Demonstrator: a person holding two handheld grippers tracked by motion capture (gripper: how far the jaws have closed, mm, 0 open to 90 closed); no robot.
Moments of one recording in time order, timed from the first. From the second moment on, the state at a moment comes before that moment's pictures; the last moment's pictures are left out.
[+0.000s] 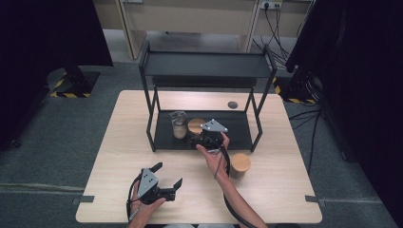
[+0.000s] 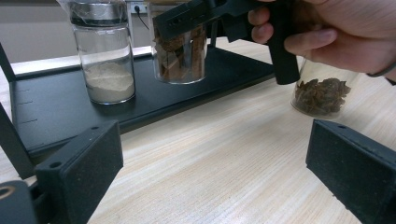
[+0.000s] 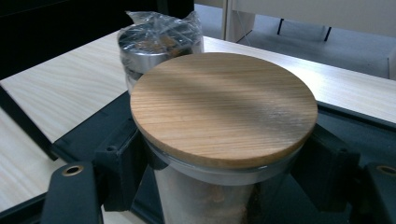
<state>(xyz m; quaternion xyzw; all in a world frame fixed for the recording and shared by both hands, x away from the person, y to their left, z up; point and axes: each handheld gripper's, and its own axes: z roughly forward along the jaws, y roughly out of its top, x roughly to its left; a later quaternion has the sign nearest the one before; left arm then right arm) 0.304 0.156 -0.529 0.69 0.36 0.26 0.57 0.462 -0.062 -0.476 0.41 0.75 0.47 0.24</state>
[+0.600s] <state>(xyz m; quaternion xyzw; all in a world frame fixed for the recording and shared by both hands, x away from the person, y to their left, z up) 0.304 0.156 -0.529 0.69 0.36 0.26 0.57 0.479 -0.056 -0.483 0.43 0.73 0.46 0.25</state>
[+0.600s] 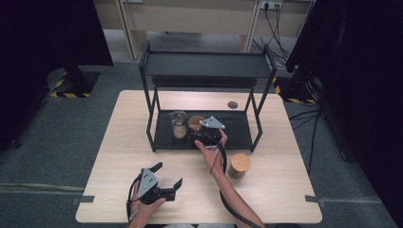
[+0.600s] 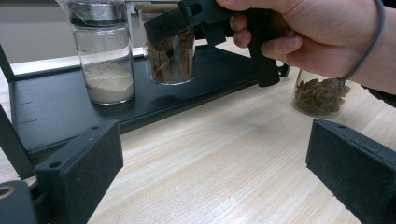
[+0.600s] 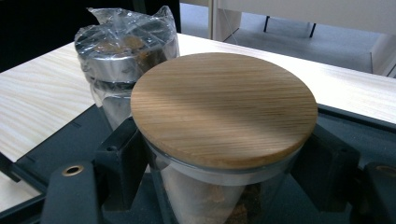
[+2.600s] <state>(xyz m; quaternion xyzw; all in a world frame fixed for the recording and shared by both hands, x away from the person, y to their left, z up) 0.304 0.155 -0.529 0.70 0.36 0.26 0.57 0.479 -0.066 -0.481 0.46 0.71 0.46 0.24</state>
